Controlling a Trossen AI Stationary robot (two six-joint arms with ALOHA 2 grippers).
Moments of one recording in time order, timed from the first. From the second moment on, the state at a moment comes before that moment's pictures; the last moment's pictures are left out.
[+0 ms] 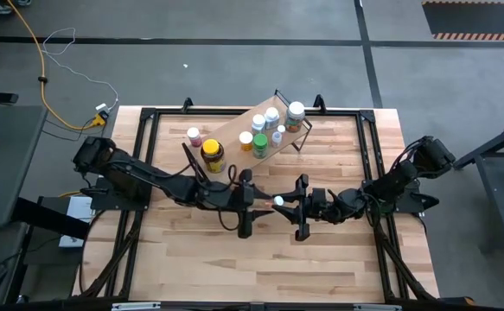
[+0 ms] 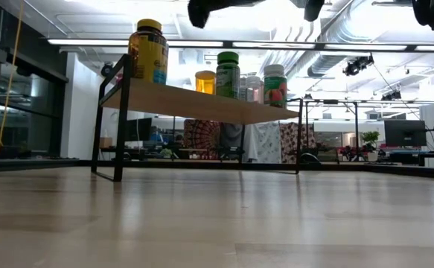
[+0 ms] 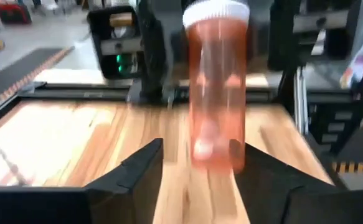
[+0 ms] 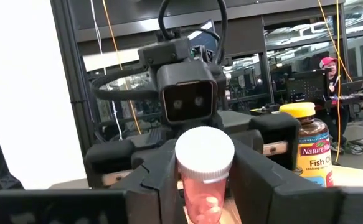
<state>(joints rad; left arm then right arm) -0.17 1.61 1.07 0.26 -0.28 -0.08 0.46 1.51 0.61 1.25 0.52 0.00</state>
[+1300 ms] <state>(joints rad) -0.54 0.75 0.58 0.11 -0.78 -0.08 0.14 1.70 1.08 0.36 0.71 0.27</state>
